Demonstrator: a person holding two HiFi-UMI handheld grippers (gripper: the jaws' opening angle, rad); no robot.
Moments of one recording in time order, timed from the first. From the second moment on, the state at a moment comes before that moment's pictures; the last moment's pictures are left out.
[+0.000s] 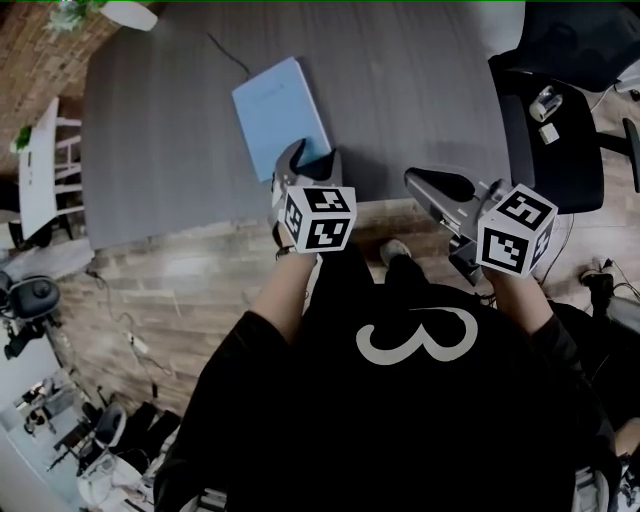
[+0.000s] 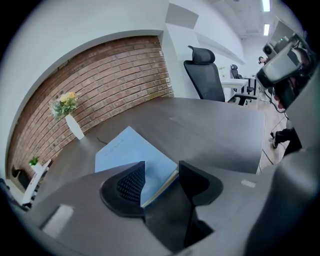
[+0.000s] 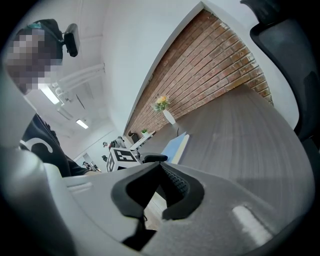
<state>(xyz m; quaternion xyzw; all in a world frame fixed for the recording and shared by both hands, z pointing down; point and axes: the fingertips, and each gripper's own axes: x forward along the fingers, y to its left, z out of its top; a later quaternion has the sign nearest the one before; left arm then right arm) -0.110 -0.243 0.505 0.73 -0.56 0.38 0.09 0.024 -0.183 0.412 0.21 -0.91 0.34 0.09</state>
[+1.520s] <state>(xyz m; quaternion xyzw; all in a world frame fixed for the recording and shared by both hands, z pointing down) -0.137 -0.238 0.435 0.70 -0.62 0.33 0.11 0.023 -0.198 0.397 0.19 -0.93 0.31 0.08</state>
